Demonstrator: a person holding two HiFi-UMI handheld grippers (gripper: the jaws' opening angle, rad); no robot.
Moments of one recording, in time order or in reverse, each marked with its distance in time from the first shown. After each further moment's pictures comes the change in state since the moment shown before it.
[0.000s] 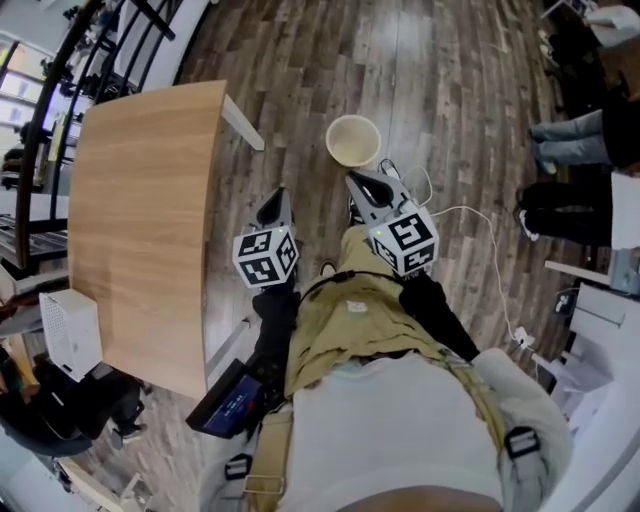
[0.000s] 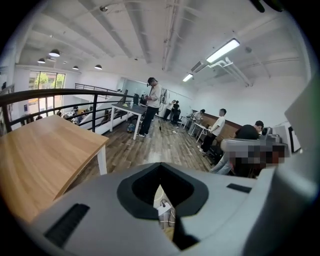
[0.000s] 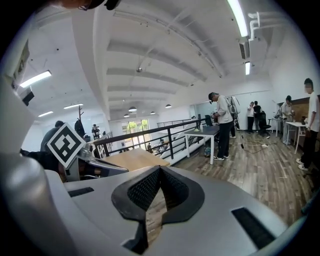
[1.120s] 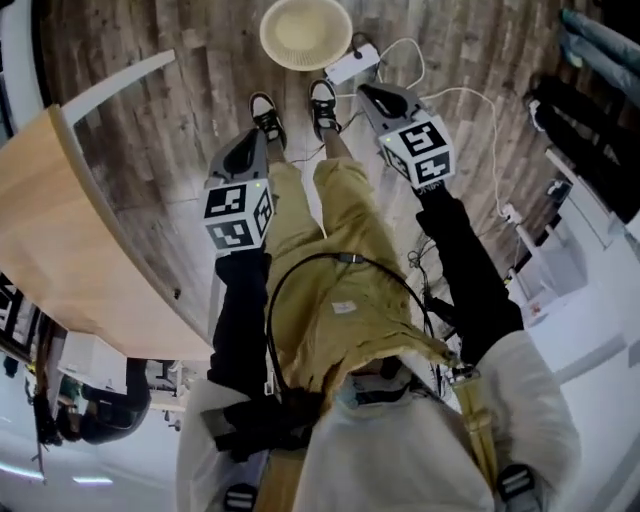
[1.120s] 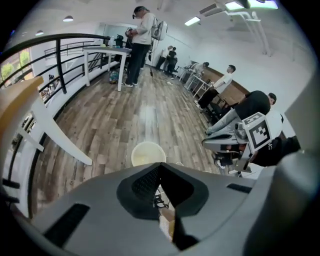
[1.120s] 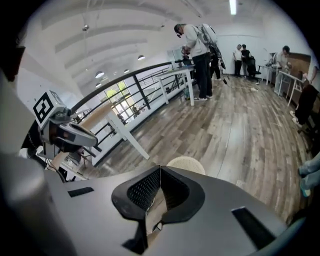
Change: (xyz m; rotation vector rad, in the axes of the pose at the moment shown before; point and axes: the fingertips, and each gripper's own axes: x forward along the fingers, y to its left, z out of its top) left arm 0.343 0.038 -0.134 0.049 0.578 -0.110; right arm 0.173 -0.304 -0.307 0.255 0.555 -0.062
